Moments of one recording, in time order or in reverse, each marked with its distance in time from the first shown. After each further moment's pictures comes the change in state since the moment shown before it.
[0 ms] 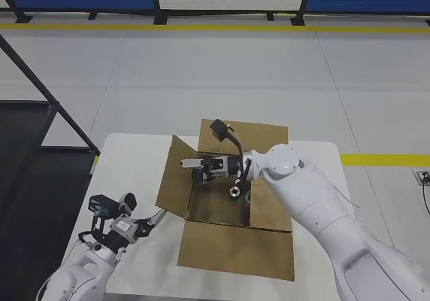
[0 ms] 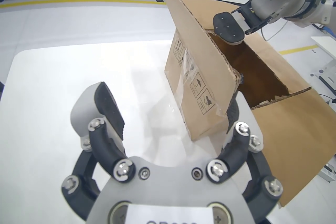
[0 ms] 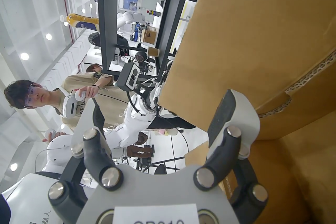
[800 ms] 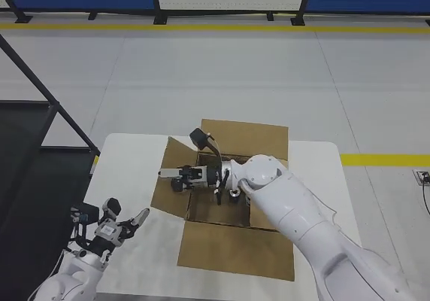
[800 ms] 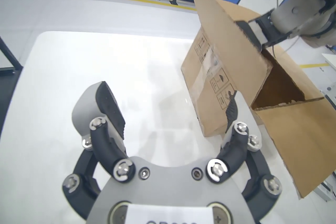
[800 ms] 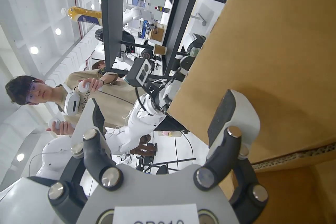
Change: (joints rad) left arm 0.063 -0.003 -0.091 0.032 -0.068 0.031 0.096; right arm -0.018 -0.120 -0.047 0.066 0.001 -0.056 -0.101
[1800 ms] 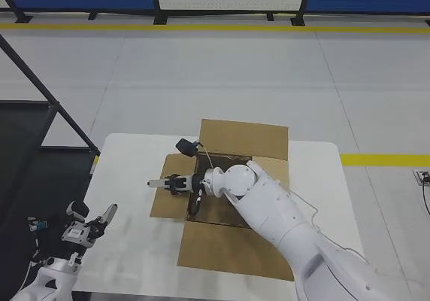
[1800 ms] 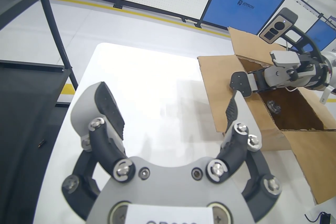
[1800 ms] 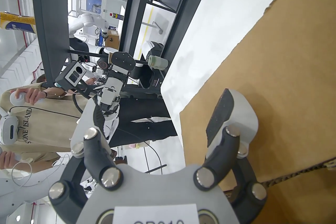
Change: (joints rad) left arm 0.062 -0.005 -0.131 -0.005 -0.048 0.014 0.038; right arm 0.039 -0.123 -0.072 0.179 -0.266 -0.017 -0.199
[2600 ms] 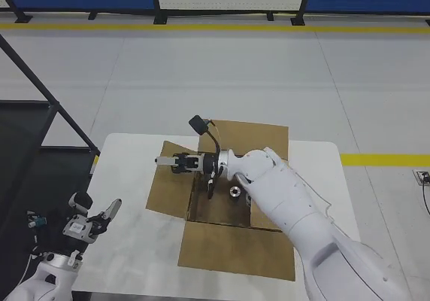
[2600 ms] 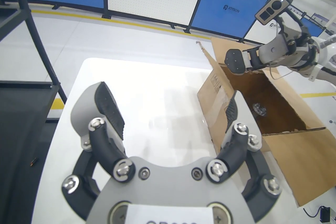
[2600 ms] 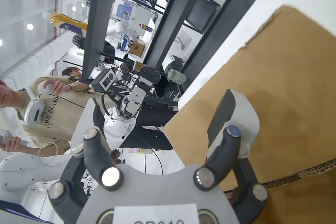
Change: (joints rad) left arm -0.013 -0.003 -0.013 -0.099 0.020 -0.049 -0.008; right arm 0.059 0.053 0.157 0.016 0.102 -0.225 0.093
